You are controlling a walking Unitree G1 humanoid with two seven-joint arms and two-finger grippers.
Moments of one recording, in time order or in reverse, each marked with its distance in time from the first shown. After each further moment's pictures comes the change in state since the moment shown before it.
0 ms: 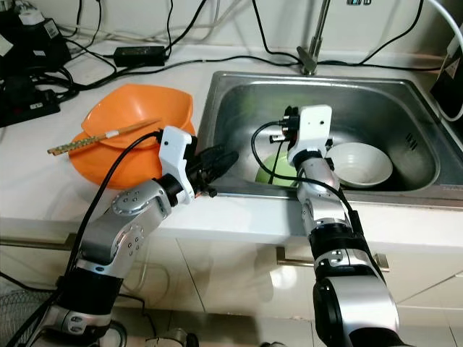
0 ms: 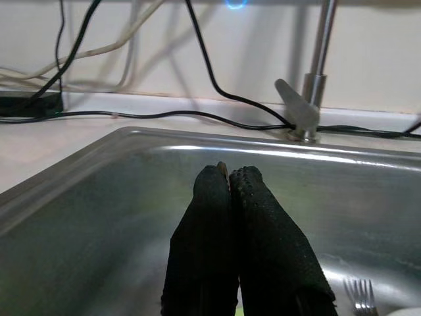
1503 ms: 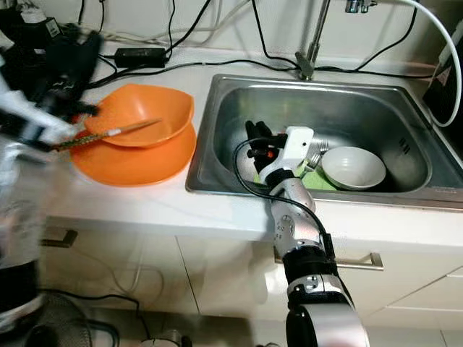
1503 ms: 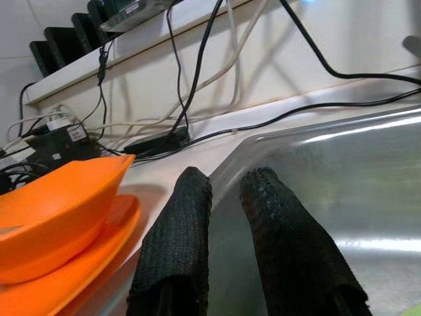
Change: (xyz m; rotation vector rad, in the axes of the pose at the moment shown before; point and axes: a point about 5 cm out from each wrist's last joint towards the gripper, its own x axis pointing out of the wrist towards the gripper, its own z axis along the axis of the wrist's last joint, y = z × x) left arm -0.124 0.071 0.115 0.246 -0.548 0.325; right arm -0.020 0.048 -0.011 0.431 -0.055 0.227
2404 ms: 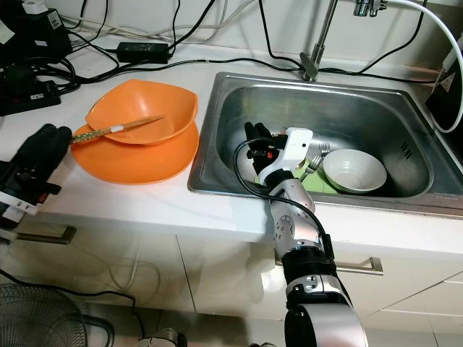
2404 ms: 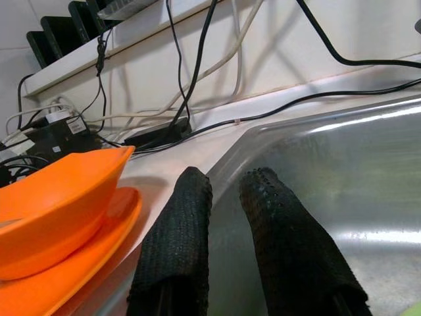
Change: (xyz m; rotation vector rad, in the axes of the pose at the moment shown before) left arm -0.077 0.020 -0.049 -0.199 0.241 0.108; right arm -0.001 -0.001 -0.002 0.021 0.006 -0.012
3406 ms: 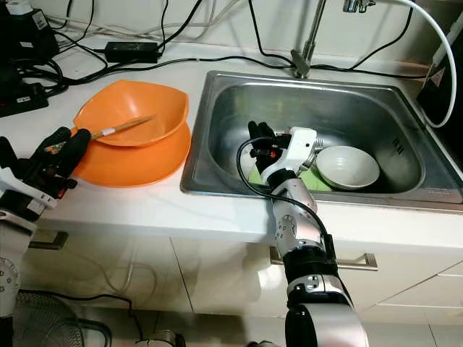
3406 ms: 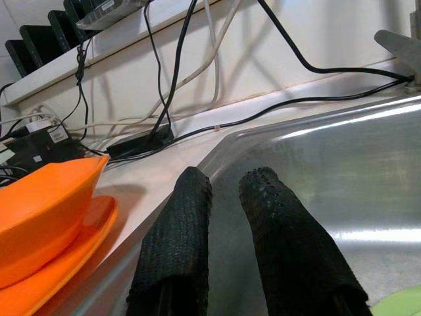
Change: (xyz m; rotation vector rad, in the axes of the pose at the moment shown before) left arm 0.017 0.005 -0.014 0.024 0.047 0.075; right arm -0.001 -0.003 0.002 0.003 -0.010 -0.017
